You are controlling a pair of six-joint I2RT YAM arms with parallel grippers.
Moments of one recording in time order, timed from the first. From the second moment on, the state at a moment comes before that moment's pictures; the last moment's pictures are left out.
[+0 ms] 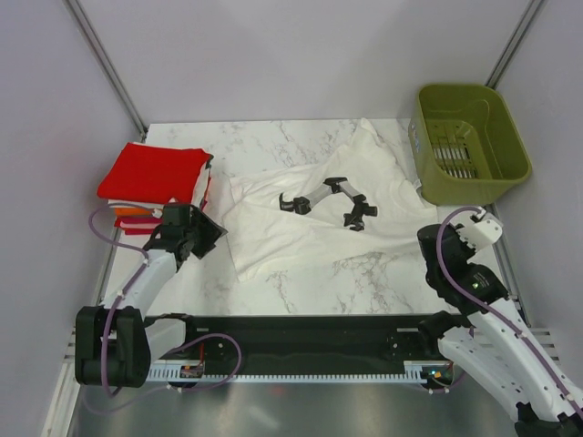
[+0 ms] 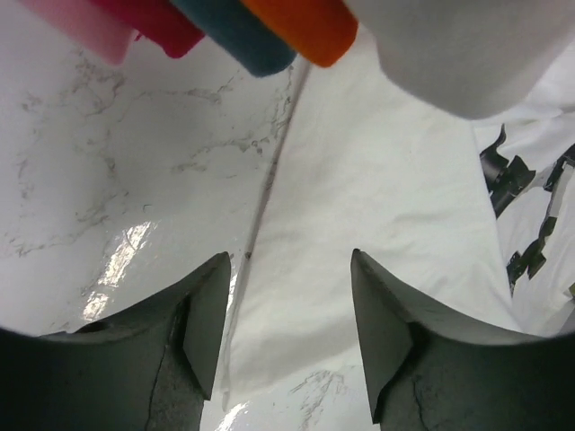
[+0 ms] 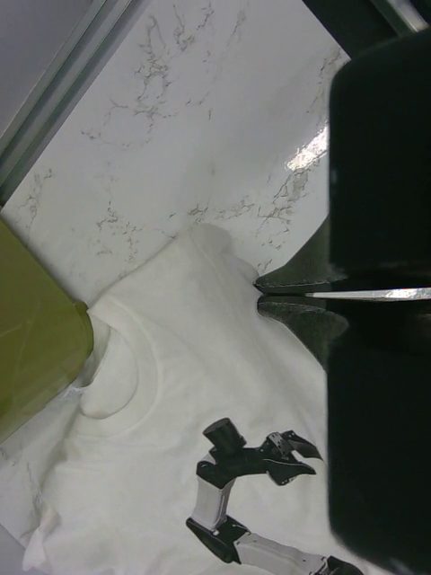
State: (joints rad) left arm -0.05 1.11 0.54 -0.26 0.09 -0.85; right arm 0.47 0.61 0.71 -0.85 0.87 0.96
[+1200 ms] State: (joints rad) left arm -0.37 0.72 0.27 -0.41 0.00 -1.07; right arm 0.47 0.62 0.64 -0.77 0.76 0.94
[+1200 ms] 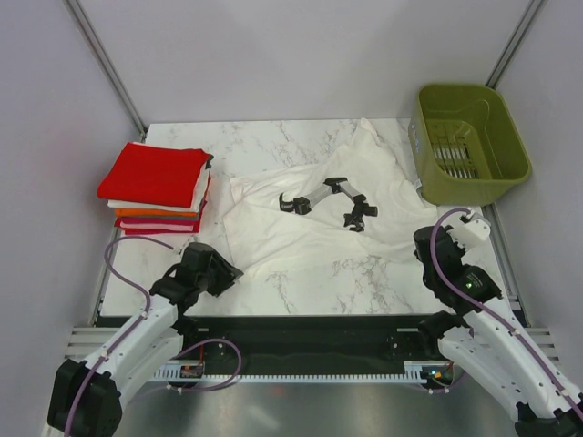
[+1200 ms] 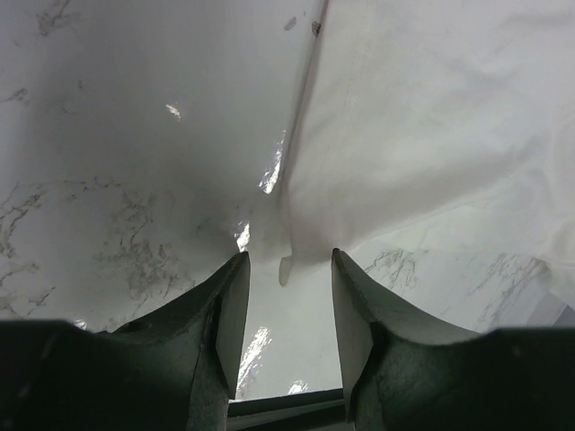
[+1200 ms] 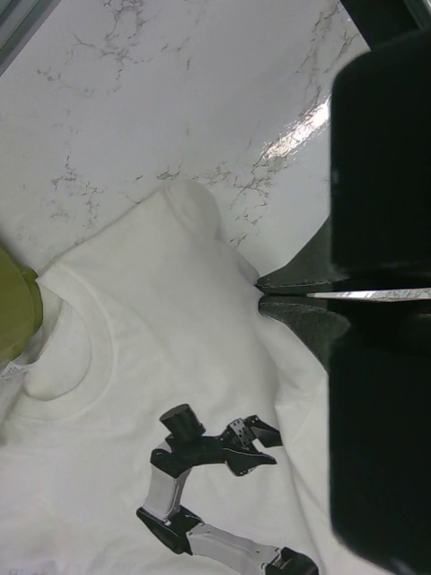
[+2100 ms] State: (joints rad) left arm -0.38 0.77 0.21 -0.22 0.04 -1.14; right arm 0.47 0.61 0.64 -0.76 0.72 0.90
